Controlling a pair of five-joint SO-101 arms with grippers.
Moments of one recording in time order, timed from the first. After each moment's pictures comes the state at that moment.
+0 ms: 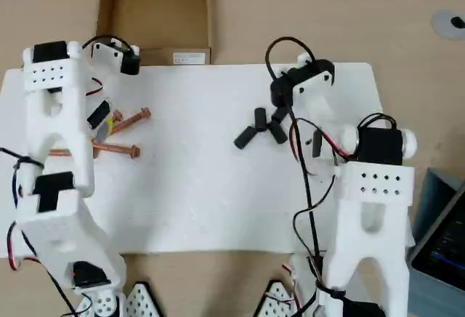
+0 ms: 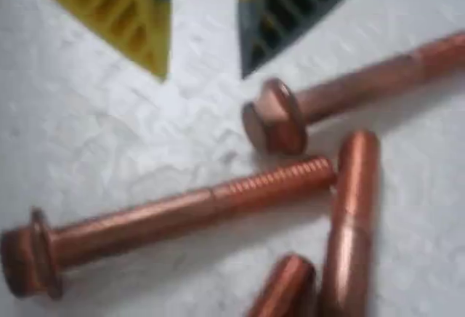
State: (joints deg) left arm -13.5 20.3 -16.9 98.9 -51.5; right arm 0.9 -36.1 23.2 93.3 22.0
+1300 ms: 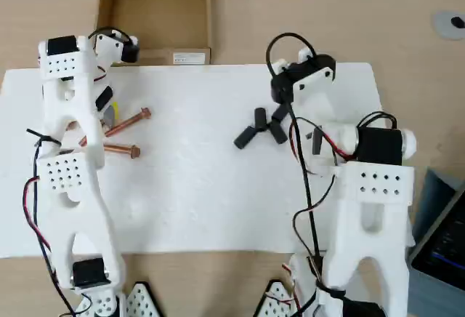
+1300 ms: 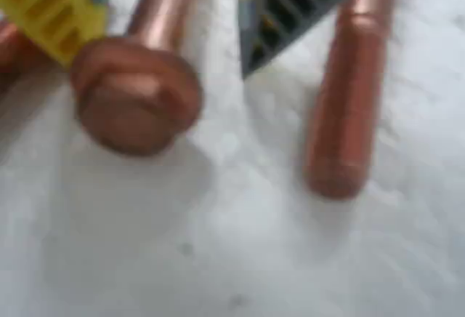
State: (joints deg) left arm -14.5 55.9 -56.0 99.5 -51.2; right arm 0.9 -36.1 23.2 90.4 22.0
